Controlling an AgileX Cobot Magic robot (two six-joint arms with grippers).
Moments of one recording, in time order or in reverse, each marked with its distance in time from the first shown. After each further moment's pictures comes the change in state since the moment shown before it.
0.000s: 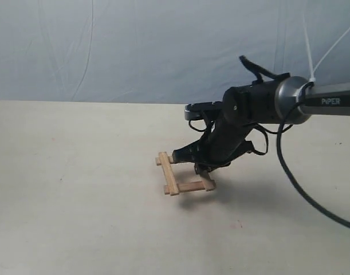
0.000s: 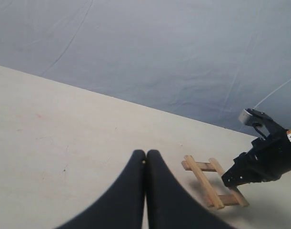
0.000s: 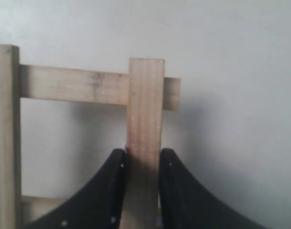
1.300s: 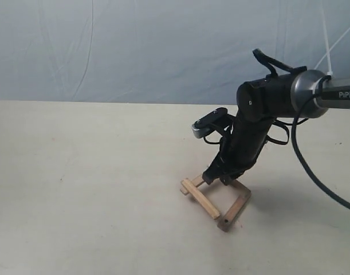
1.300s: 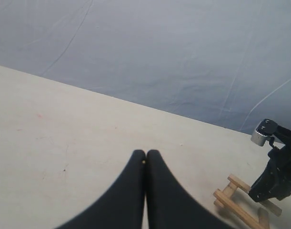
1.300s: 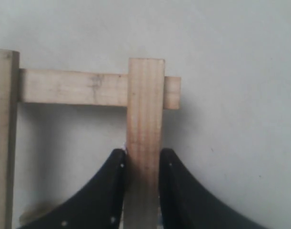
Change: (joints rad) left arm 0.000 0.000 0.000 0.000 0.000 0.000; right arm -0.061 -0.037 0.027 -0.087 0.175 -0.417
